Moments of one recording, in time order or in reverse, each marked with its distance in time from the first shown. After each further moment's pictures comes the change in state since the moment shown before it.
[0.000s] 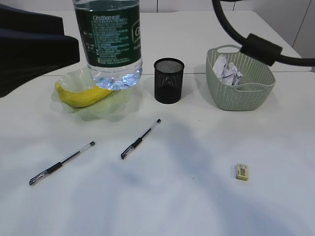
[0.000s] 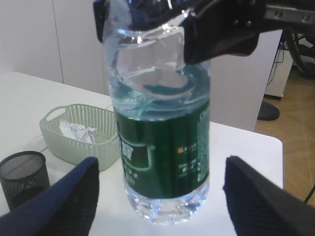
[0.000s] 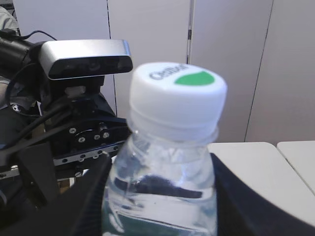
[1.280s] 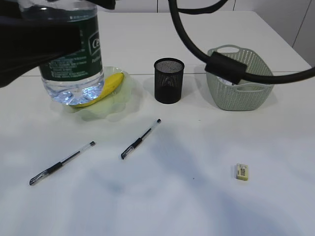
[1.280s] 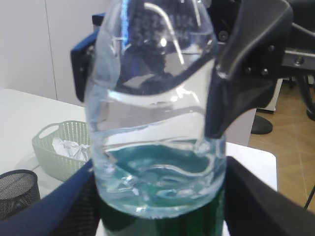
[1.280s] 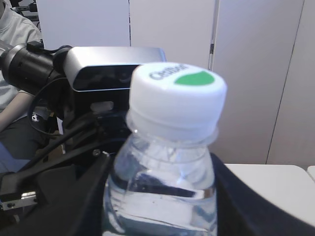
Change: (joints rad) left arm 0.000 0.019 0.000 -0.082 0.039 0.072; right arm 0.117 0.040 0.000 0.084 -0.043 -0.076
